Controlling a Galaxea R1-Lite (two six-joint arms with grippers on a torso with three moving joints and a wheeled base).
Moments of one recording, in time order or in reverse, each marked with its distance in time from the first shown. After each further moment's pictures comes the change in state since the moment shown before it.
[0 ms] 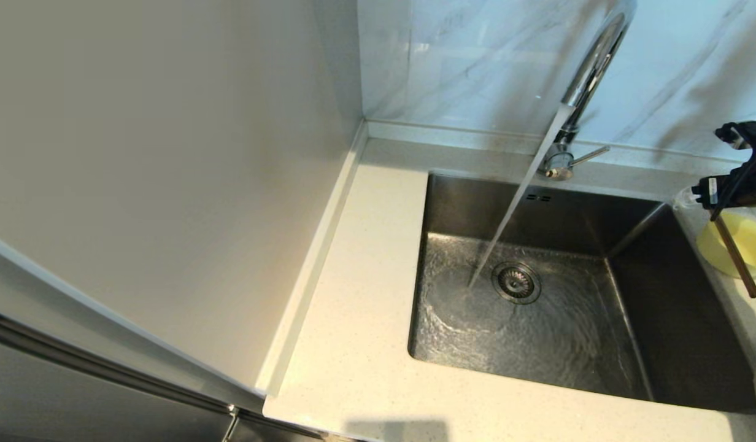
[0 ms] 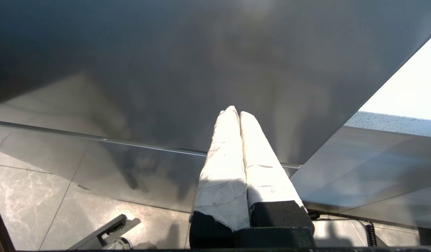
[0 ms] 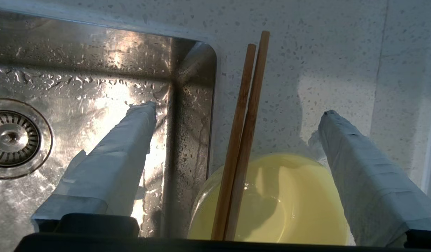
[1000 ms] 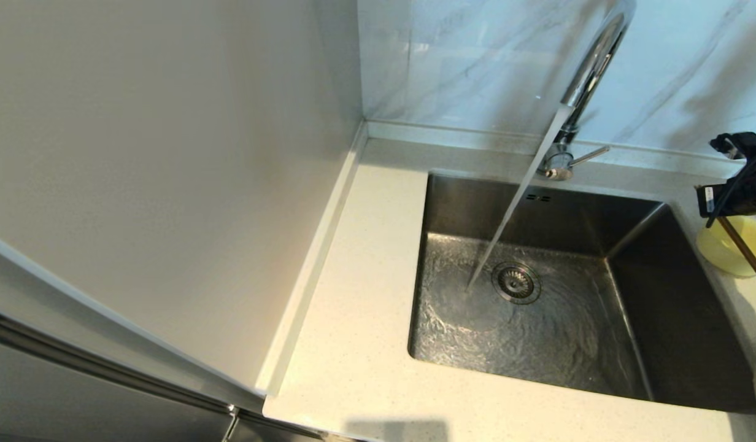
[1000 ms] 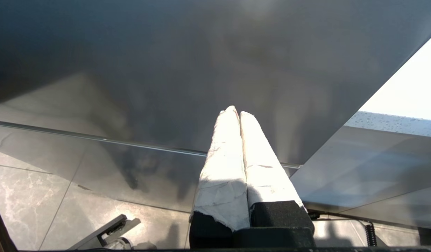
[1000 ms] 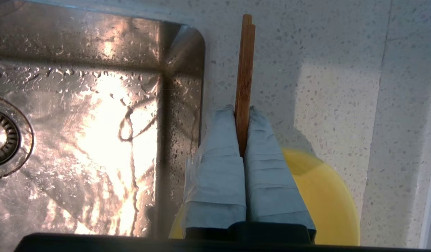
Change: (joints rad) left arm -0.001 0.000 0.000 0.000 0.001 0.000; right arm -0.006 0.031 0.001 -0.001 -0.027 -0.001
